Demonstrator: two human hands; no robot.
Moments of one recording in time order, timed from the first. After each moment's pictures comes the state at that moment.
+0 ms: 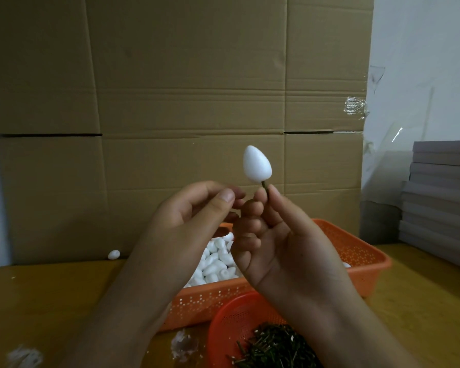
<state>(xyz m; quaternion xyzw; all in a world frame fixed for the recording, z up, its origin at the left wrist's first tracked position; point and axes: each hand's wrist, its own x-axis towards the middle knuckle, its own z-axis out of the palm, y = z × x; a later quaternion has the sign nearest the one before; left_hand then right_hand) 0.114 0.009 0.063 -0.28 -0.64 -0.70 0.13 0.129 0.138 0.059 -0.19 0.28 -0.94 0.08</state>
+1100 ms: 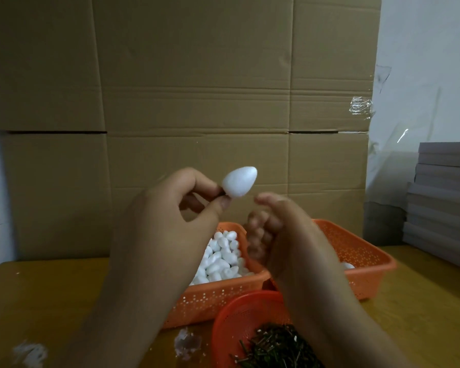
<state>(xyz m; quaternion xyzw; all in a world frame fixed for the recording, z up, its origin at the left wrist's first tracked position) 0.117 -0.002 0.069 -0.20 -0.76 -0.47 0.41 0.119 0.138 0.047 -0.15 0.51 -0.84 -0.12</state>
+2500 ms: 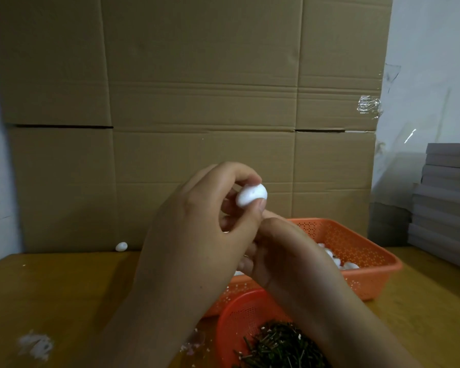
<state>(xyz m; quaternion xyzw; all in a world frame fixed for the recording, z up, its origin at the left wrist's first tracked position) 0.124 0.010 0.064 -0.28 -0.76 -0.40 0.42 0.104 0.140 0.033 -0.31 0.53 -0.79 0.03</state>
